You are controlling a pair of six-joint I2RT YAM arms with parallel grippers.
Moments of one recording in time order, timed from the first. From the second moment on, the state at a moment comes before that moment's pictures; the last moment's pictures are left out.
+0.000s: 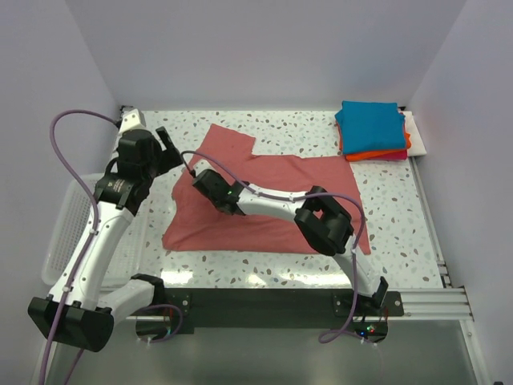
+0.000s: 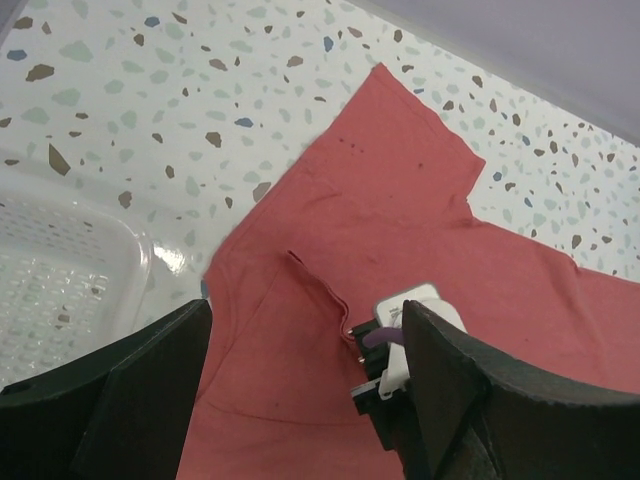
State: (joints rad) left arm -0.21 1.06 1.15 -0.60 -0.29 -0.51; right arm 1.04 2.24 1.74 -0.37 0.51 0.08
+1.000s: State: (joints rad) left arm -0.21 1.95 1.56 -0.27 -0.29 -0.43; right arm 0.44 1.81 1.42 -0.38 0.31 0.37
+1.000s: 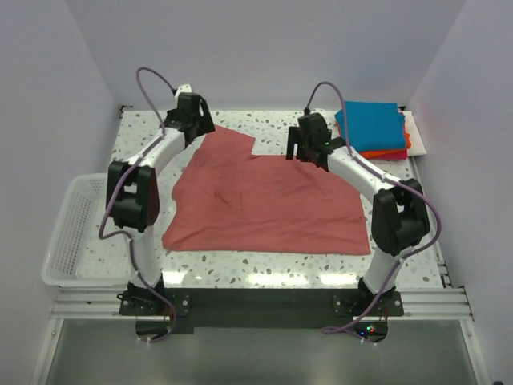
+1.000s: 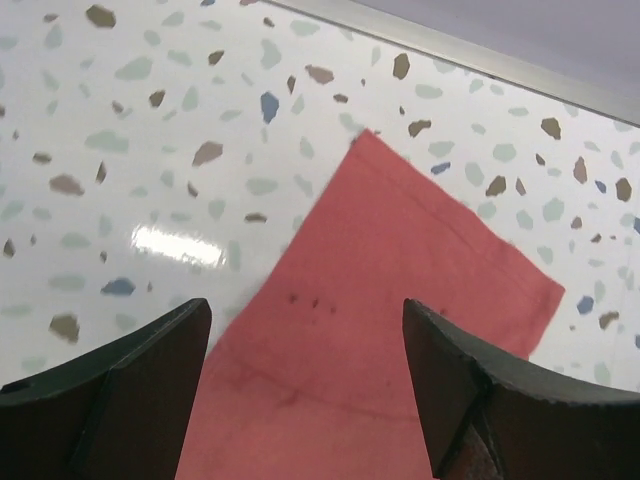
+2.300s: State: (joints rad) left arm -0.19 2.54 2.07 -0.13 -0.06 -0.36; right arm 0.08 1.92 1.38 -0.32 0.13 0.39
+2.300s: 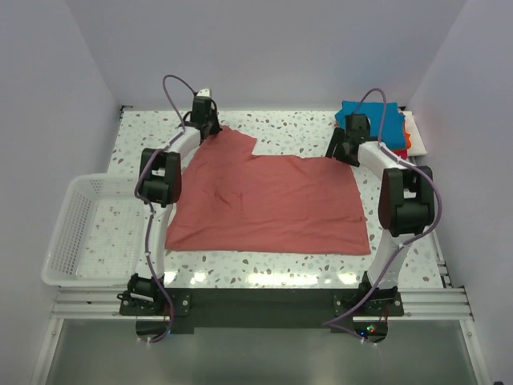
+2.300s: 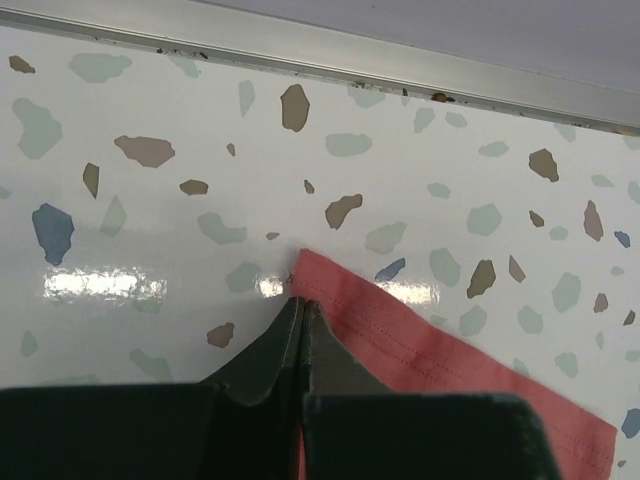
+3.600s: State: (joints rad) left arm -0.18 2.28 1.81 0.00 -0.01 -0.38; right arm 0.08 2.15 1.57 -0.39 0.32 0.38
